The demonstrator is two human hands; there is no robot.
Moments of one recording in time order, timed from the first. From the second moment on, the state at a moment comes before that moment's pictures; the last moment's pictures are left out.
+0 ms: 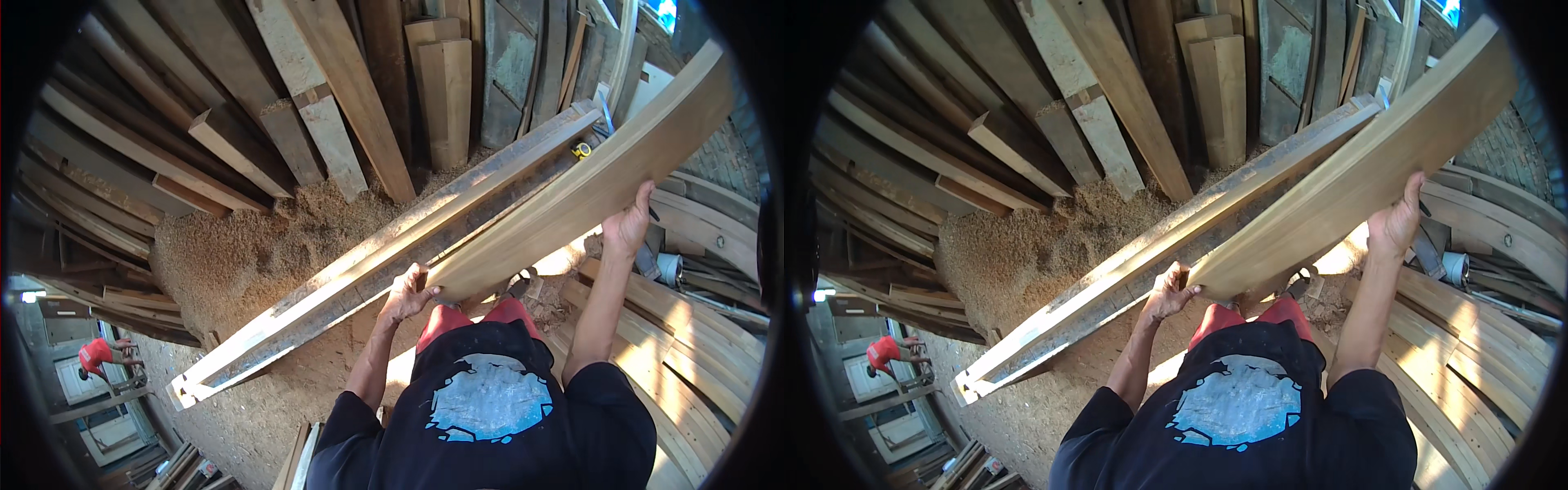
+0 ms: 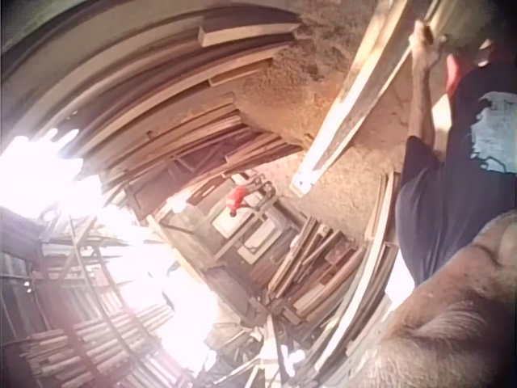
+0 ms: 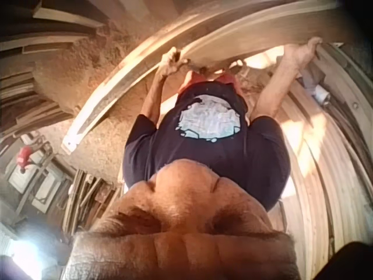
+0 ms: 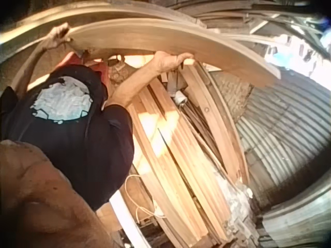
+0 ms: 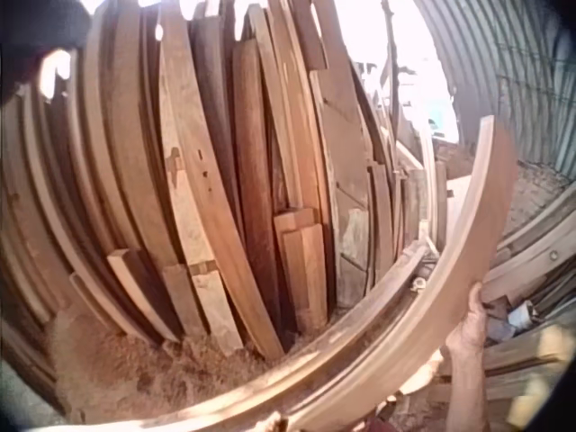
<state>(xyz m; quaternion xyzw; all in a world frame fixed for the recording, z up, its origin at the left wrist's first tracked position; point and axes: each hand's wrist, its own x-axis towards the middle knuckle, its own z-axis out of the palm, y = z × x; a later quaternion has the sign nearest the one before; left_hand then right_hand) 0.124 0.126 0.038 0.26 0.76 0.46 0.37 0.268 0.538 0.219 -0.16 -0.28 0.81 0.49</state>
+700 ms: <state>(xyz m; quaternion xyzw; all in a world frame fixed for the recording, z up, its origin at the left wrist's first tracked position) 0.171 0.339 0.141 0.08 0.49 0.45 0.74 0.504 0.504 -0.207 -0.65 0.12 0.64 0.39</state>
